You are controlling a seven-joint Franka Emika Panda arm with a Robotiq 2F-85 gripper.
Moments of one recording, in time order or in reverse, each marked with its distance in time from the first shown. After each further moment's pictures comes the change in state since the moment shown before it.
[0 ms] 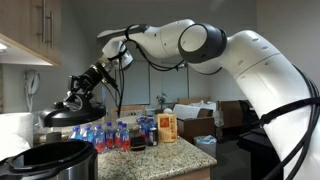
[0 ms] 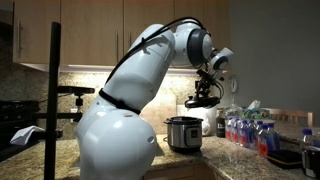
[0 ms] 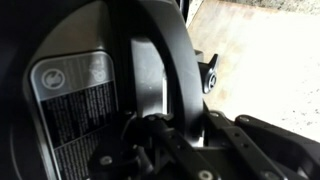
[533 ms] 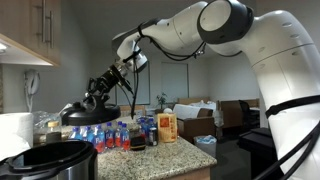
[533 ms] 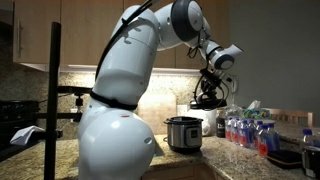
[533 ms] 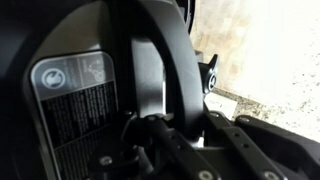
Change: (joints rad) arm -0.041 -0.244 -0.098 -0.384 0.176 0.152 -0.041
